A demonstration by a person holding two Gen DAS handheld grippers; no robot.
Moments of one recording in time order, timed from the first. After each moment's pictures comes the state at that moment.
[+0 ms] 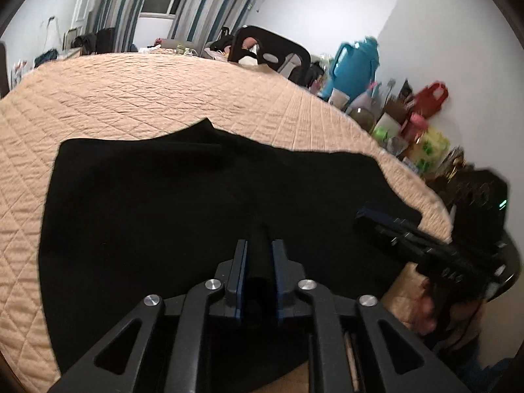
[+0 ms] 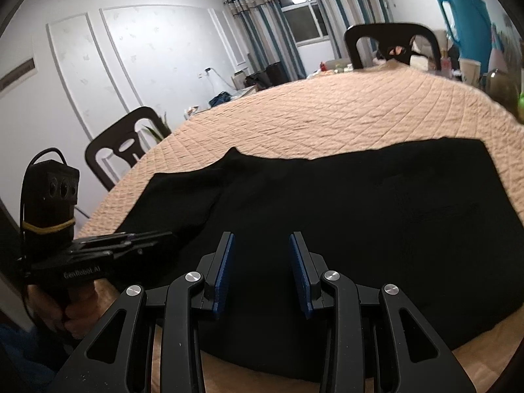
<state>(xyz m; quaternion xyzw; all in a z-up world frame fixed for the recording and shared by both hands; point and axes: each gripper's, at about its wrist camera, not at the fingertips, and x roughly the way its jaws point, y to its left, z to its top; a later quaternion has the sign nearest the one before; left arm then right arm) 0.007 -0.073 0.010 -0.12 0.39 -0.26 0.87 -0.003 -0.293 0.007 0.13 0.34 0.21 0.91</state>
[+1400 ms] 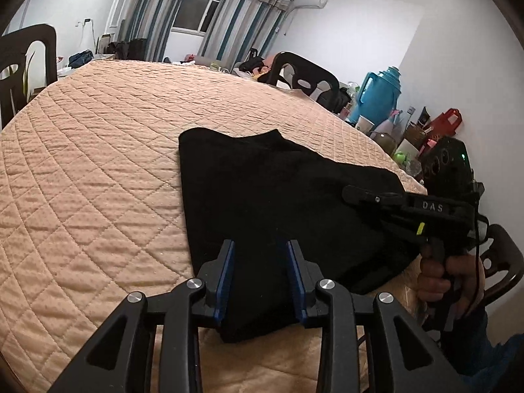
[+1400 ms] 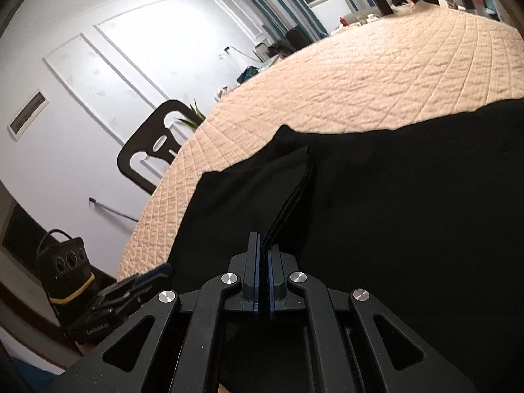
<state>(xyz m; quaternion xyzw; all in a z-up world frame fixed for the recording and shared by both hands) -0.033 -0.011 -0.001 -0.13 0.36 -0.20 0.90 0.045 -0.250 -0.005 0.22 0.41 0.29 0.84</state>
